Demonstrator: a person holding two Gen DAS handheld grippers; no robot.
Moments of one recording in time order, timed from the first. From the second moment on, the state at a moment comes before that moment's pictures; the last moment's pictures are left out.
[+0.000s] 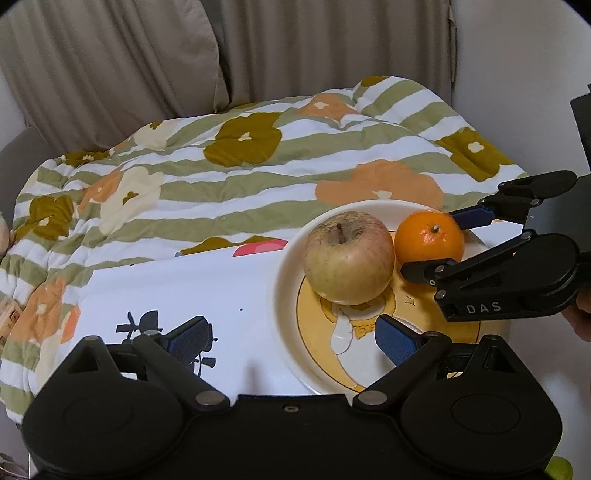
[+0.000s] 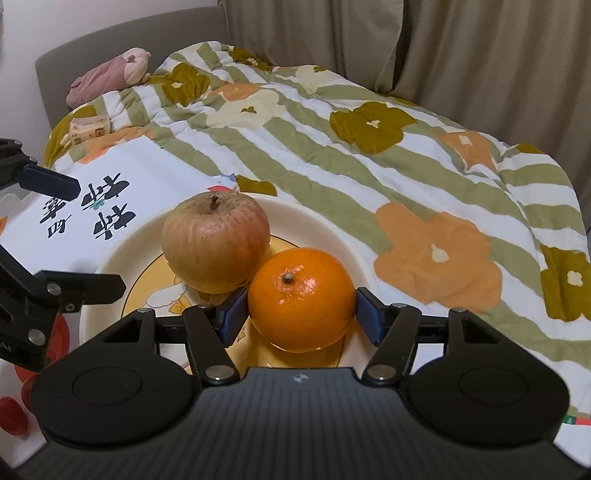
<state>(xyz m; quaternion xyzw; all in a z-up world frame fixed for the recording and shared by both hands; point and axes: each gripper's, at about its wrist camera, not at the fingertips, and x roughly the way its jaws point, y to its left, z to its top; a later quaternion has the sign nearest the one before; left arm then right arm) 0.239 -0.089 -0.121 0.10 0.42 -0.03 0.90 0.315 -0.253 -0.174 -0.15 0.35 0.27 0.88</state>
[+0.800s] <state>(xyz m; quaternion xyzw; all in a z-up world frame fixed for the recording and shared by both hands) 0.194 -0.073 -0.072 0.08 0.37 -0.03 0.93 0.257 -0.264 -0.103 -0.09 0.32 0.21 0.92</state>
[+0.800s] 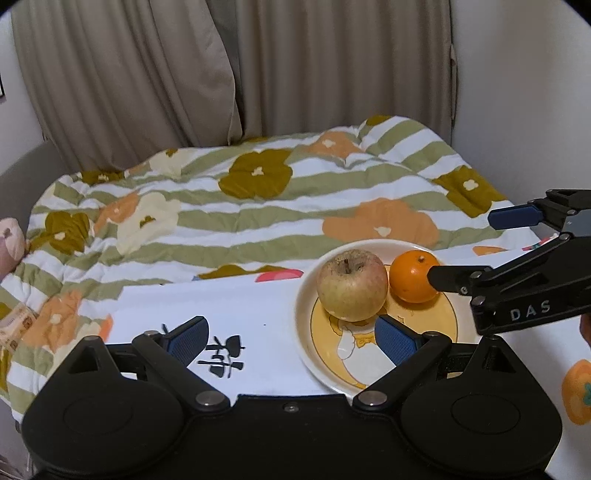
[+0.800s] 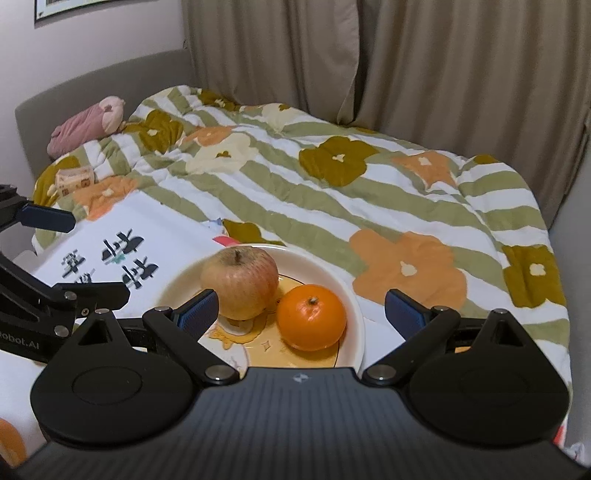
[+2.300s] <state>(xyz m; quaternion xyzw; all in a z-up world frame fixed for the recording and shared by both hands) 0.066 0.064 -0.107 0.11 0.33 -0.11 0.93 0.040 -0.155 -0.120 0.04 0.38 0.05 0.92</state>
